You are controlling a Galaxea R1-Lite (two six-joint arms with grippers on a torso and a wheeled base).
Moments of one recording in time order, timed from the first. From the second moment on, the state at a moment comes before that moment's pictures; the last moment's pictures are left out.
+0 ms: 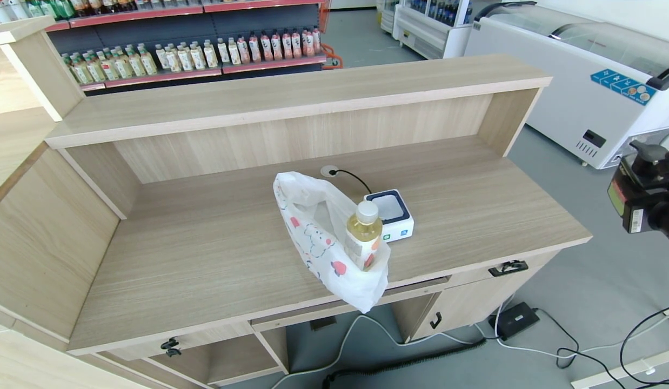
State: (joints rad) left arm -0.01 0.00 0.00 0.02 -0.05 -0.05; right arm -0.20 1.56 -0.45 -1.29 -0.05 -0.48
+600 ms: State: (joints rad) left arm -0.01 0.00 0.00 0.02 -0.05 -0.05; right arm -0.16 1.57 -0.47 -1.28 0.08 -0.17
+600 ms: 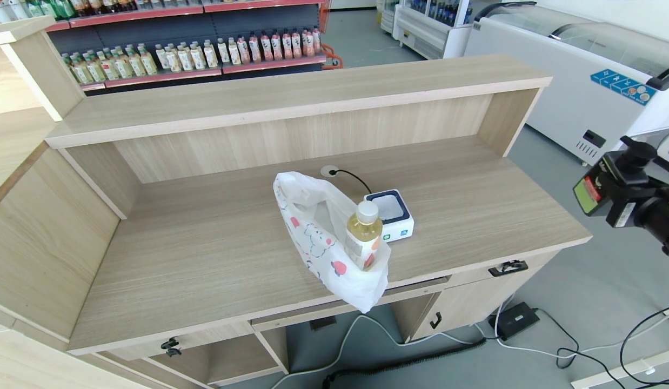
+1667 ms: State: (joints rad) left arm -0.01 0.00 -0.01 0.02 -0.05 -0.05; right arm 0.03 1.64 -0.75 -1.05 0.24 0.32
